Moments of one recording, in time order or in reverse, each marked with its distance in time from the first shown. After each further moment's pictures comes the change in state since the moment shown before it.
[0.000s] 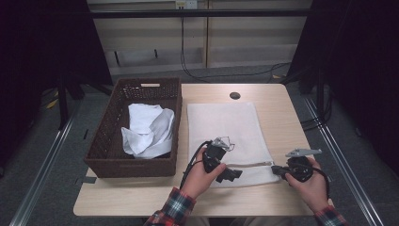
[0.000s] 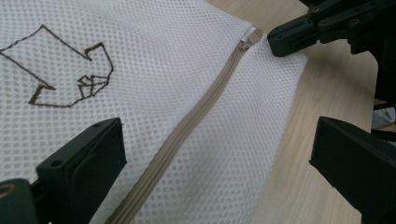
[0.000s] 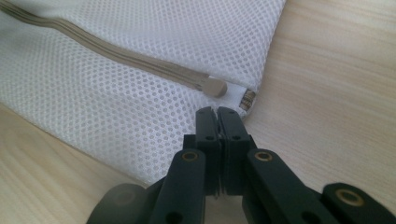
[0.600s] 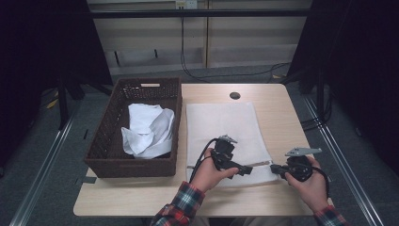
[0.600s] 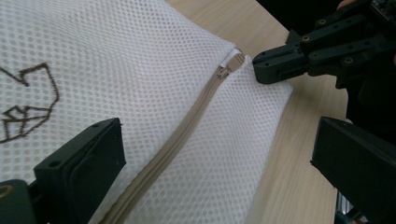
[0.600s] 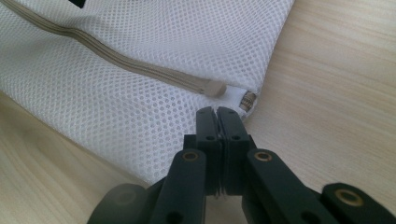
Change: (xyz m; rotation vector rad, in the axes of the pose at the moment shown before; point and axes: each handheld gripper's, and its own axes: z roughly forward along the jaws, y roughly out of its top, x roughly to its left) left arm -0.003 0.018 0.028 -0.001 -0.090 -0.109; right arm 0.005 0.004 -0.003 -0.015 0.015 -0.019
